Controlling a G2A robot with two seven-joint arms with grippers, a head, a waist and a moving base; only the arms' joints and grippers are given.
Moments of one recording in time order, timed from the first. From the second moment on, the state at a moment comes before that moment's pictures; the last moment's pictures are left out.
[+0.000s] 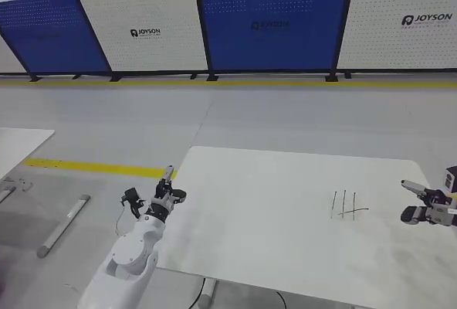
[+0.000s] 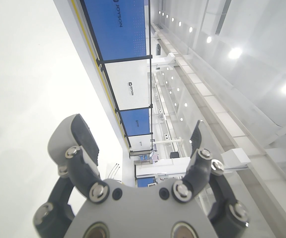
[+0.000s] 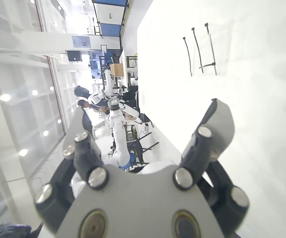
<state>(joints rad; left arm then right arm) 1.73 -1.15 -1.60 -1.80 -0.42 0.00 0.00 -0.96 -0.95 1.53 -1.06 0.15 0.12 1.37</state>
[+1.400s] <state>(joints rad) 1.73 -1.15 -1.60 -1.80 -0.42 0.00 0.00 -0.70 -1.02 1.10 -0.68 0.09 -0.26 1.28</state>
